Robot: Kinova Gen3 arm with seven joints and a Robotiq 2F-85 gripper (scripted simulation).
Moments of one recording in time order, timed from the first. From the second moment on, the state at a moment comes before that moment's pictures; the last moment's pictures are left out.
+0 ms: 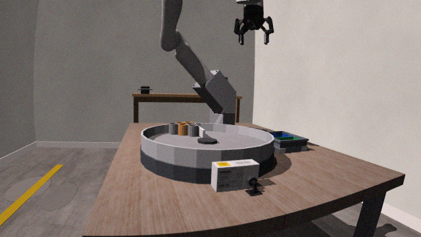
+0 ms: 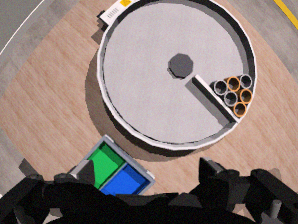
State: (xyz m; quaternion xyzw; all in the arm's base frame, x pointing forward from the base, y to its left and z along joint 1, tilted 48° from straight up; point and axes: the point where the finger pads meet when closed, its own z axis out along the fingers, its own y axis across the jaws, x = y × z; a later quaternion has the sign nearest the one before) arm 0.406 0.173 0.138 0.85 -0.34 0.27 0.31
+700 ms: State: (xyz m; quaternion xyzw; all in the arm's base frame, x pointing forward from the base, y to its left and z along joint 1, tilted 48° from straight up) arm 0.404 0.163 0.135 0.87 -0.28 0.25 0.32
